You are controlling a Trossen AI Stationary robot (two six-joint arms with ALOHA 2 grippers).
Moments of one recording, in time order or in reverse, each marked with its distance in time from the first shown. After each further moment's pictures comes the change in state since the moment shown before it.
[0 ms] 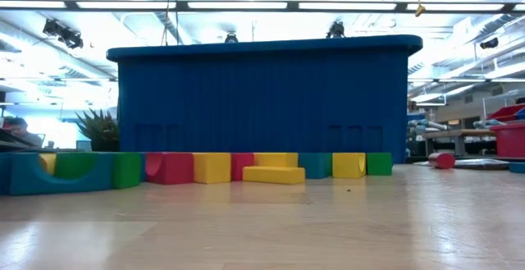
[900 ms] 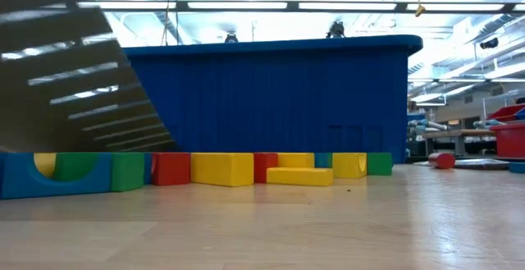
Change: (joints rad) left arm 0.048 -0.460 0.047 -0.002 -0.216 0.107; right arm 0.000 -0.001 0.000 0.008 -0.008 0.003
